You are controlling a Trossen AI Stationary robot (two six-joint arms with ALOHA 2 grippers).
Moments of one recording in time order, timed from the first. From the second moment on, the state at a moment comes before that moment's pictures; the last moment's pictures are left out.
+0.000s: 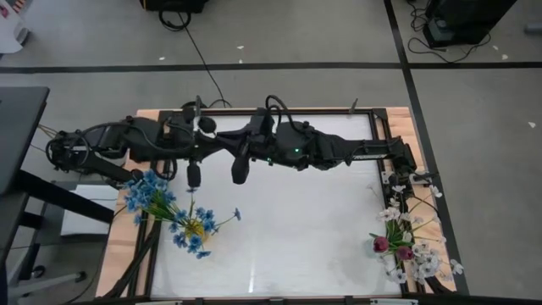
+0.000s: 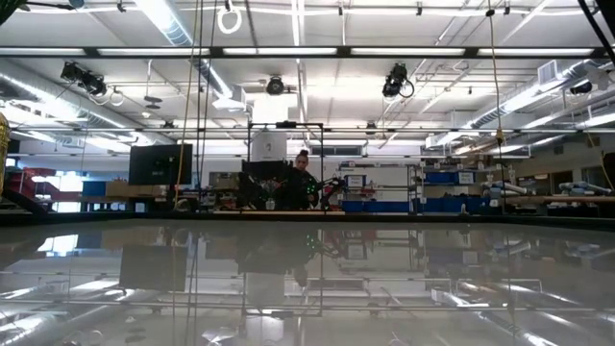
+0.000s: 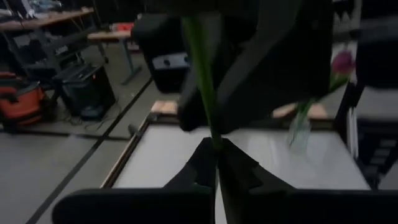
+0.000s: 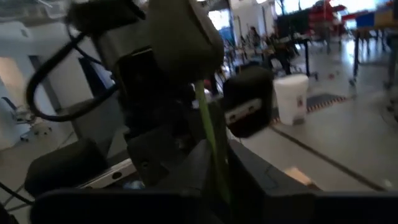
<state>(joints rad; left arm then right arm) -0.17 1.04 1.43 -0.59 -0.36 -0.01 0.09 1.96 2.16 -0.16 0.36 0.23</state>
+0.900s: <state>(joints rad) -0.18 0.78 1.31 -1.11 -0.18 -0.01 0.11 1.96 2.16 -0.50 0.61 0.73</state>
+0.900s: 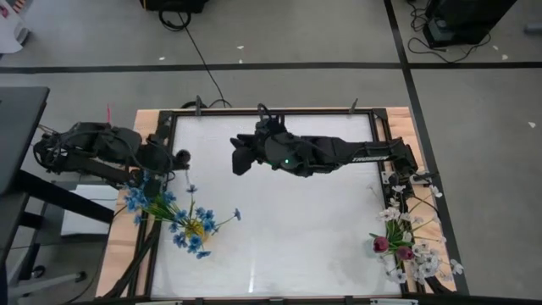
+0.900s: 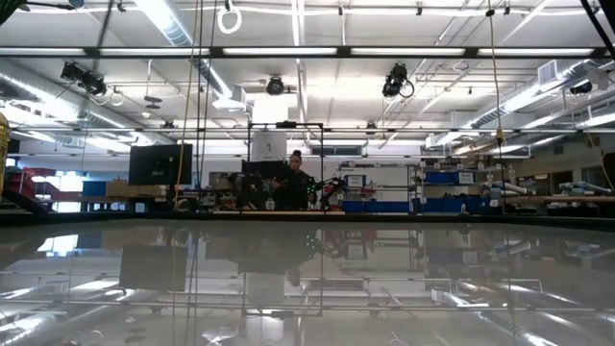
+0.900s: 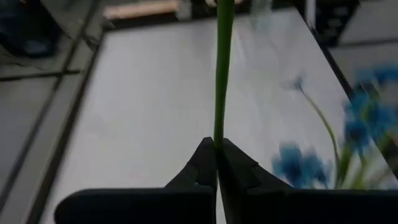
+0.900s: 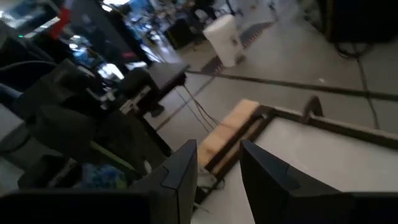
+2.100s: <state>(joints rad) -0.23 0.67 1.19 -0.87 0.60 0.31 0.25 1.96 2.16 -0.64 0.84 0.98</state>
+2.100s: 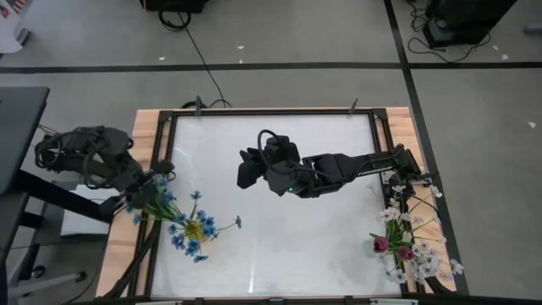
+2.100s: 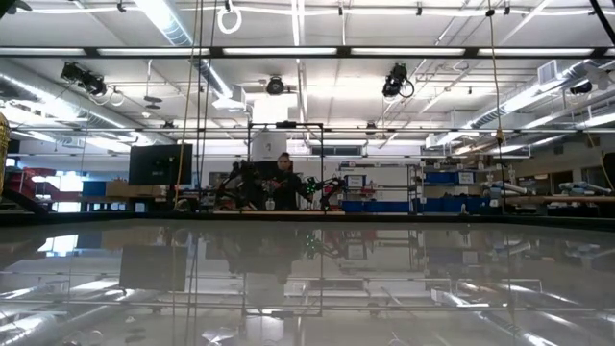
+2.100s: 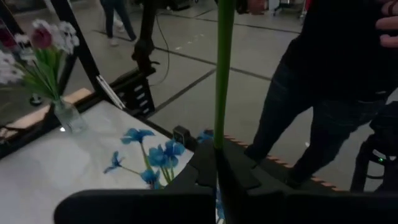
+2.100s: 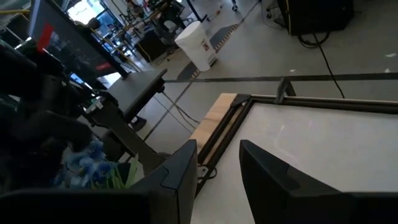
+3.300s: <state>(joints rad) -0.23 0.67 1.01 -0.86 0.55 0.35 0.18 1.96 2.16 -0.65 0.76 0.97</state>
